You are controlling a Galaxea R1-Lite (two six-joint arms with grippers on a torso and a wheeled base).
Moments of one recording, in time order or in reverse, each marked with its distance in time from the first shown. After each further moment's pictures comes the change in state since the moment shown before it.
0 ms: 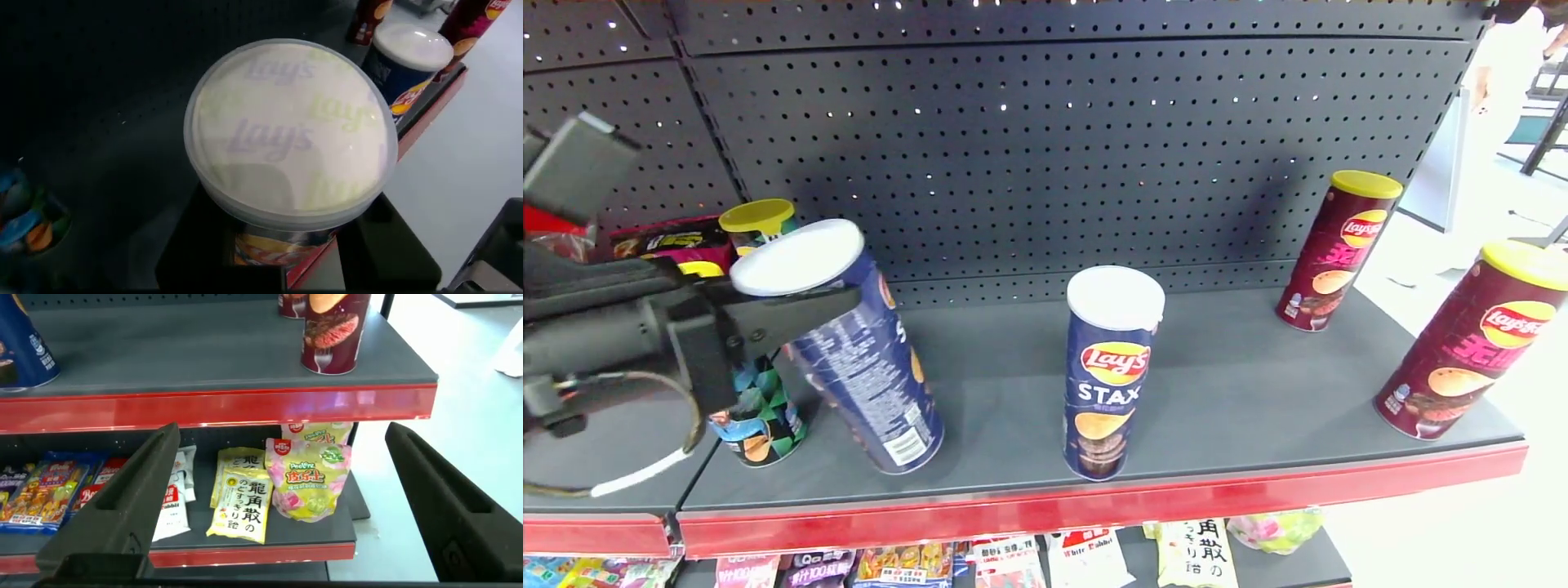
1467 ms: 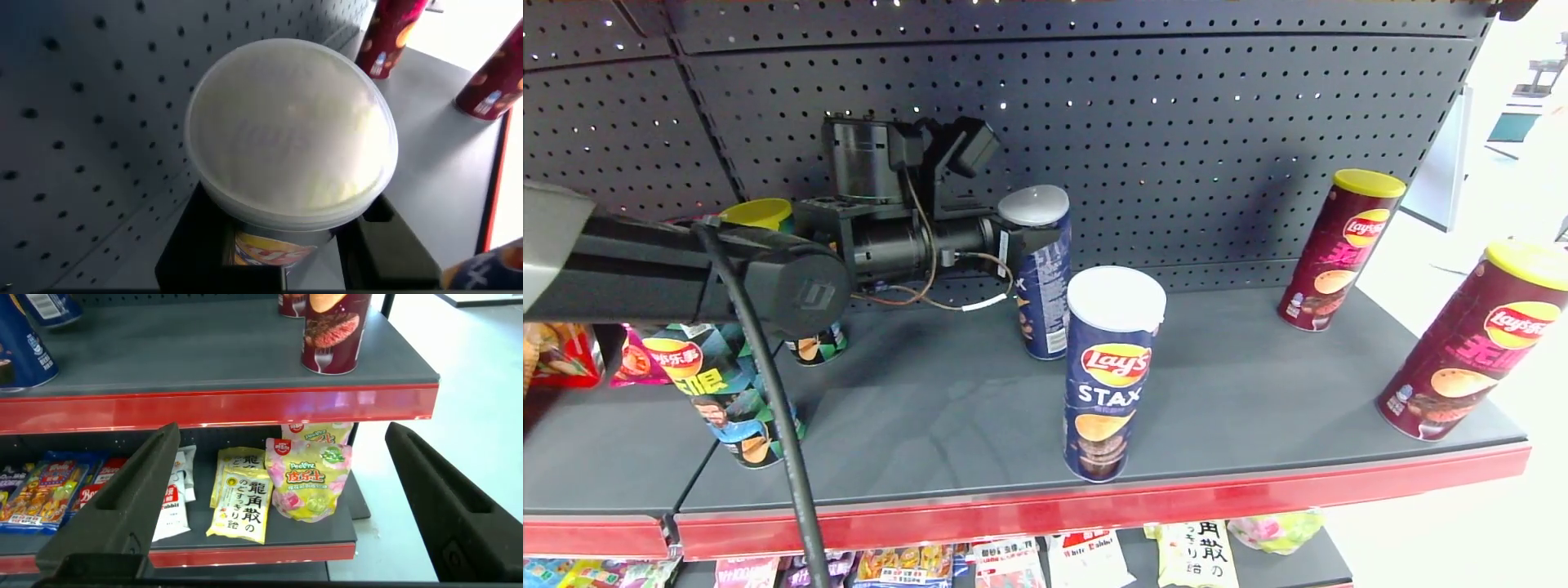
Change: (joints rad) left arm -0.135 0.744 -0.594 -0.164 -0.006 0.067; right arm 0.000 0.000 0.000 0.000 0.000 0.000
